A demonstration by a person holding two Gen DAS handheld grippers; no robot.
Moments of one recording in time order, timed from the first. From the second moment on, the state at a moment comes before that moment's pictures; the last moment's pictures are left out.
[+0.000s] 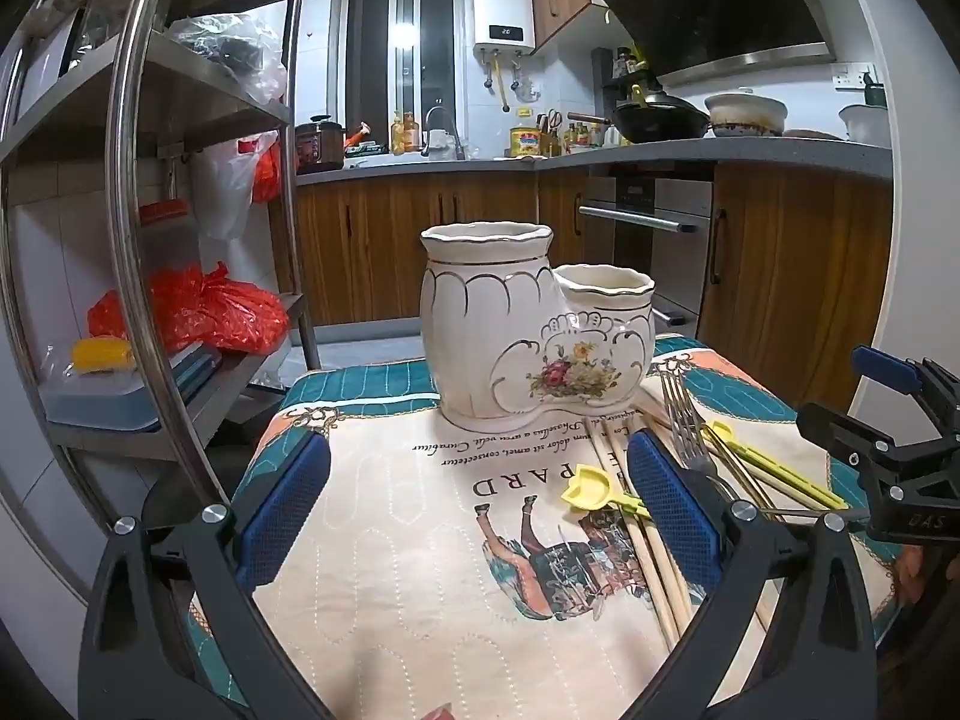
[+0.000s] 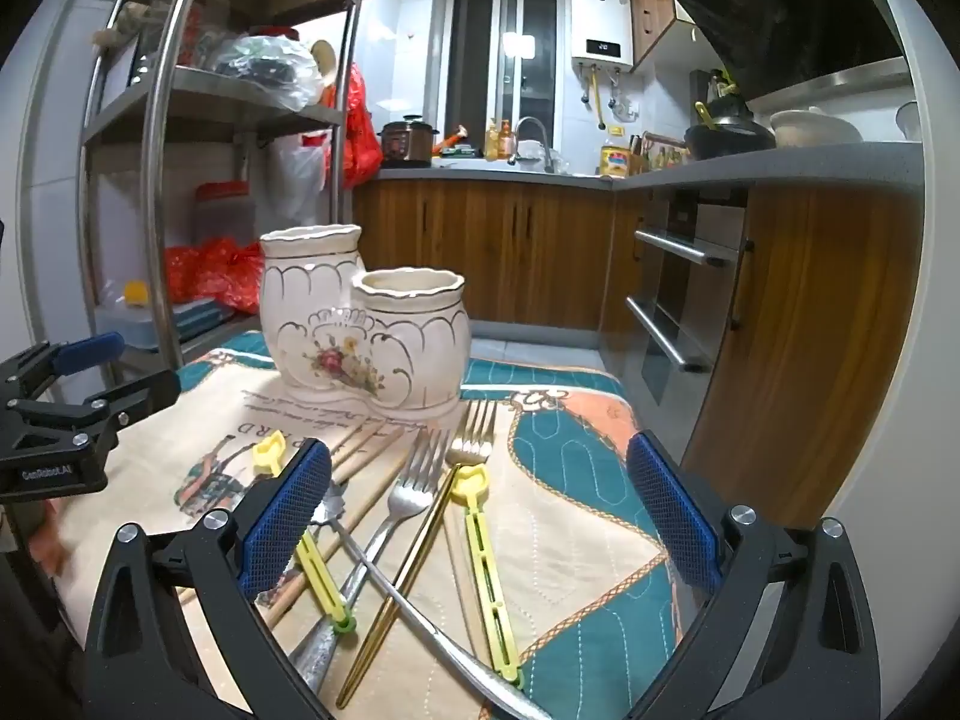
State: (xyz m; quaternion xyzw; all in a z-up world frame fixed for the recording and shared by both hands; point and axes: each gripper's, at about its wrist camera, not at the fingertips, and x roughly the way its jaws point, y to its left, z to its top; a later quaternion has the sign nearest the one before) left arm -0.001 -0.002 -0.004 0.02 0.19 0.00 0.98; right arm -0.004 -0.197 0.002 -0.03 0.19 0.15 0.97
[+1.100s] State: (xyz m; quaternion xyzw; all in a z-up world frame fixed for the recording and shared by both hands) left arm -0.001 -0.002 -0.005 0.02 0.19 -0.01 0.98; right arm -0.005 -0.198 0.002 -0.04 0.19 0.14 0.97
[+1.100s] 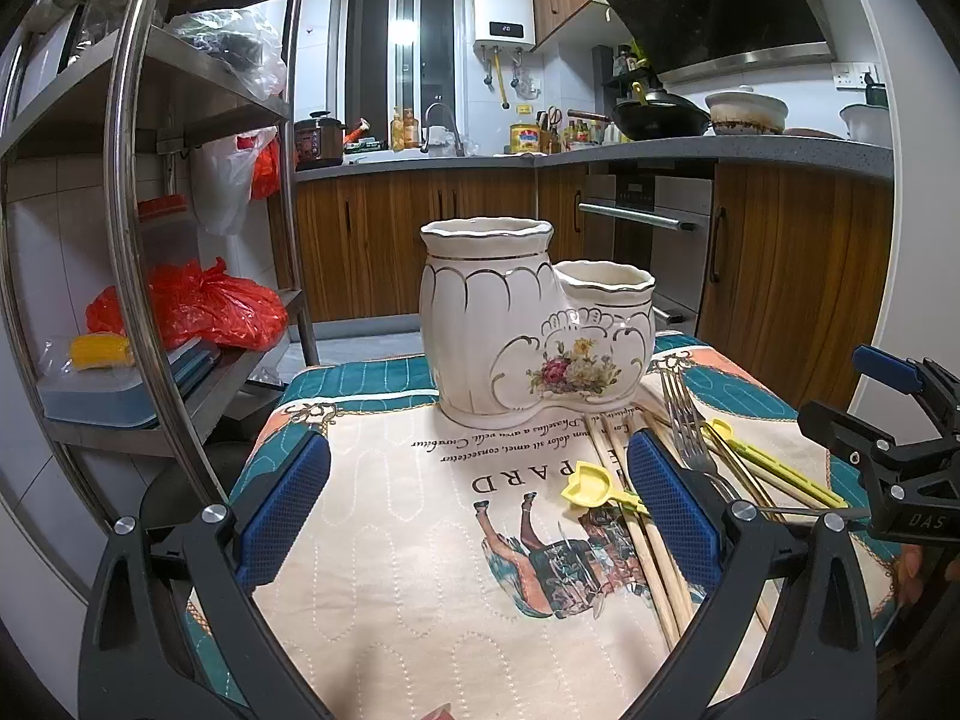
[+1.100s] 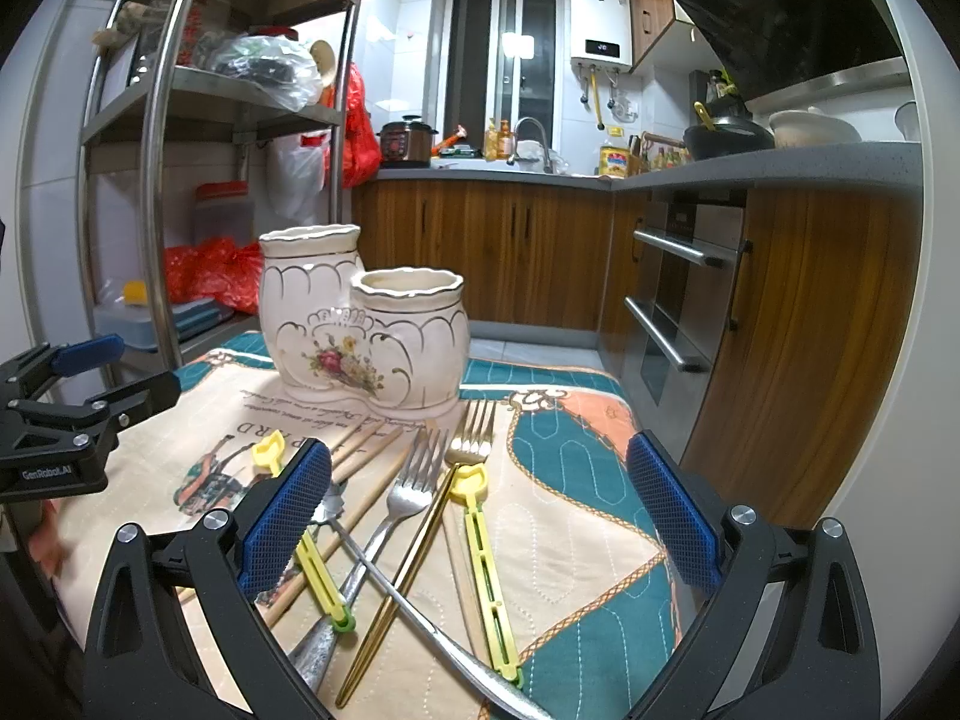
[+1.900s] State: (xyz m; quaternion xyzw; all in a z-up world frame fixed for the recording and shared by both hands) left arm 0.008 0.000 -0.009 0.00 0.22 0.00 0.97; right arm -0.002 -0.205 0.003 -0.01 0.19 0.15 0.97
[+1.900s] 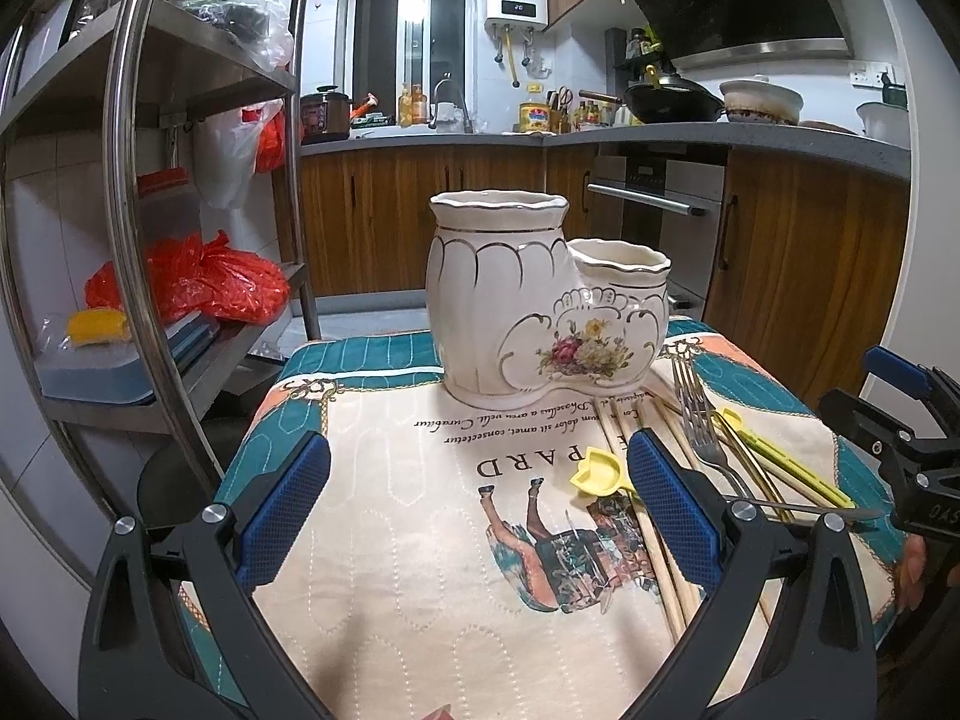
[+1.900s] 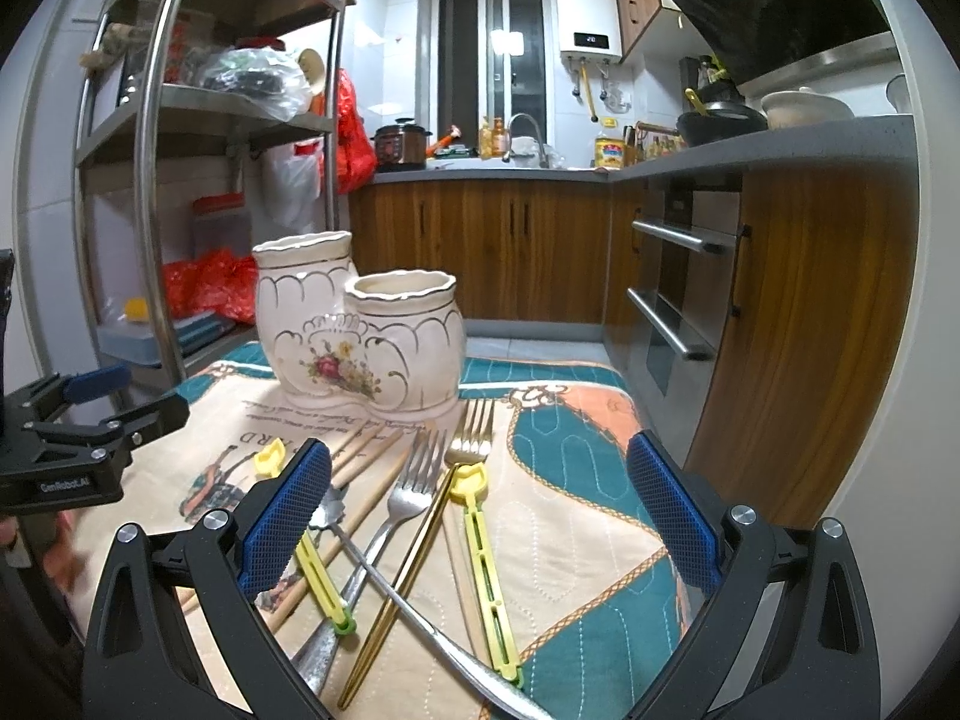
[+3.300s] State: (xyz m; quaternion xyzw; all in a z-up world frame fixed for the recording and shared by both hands) left arm 0.043 0.014 -0.005 0.02 0.40 -0.06 0.91; right arm 0.031 -0.171 0.004 -0.10 0.34 0.27 0.90
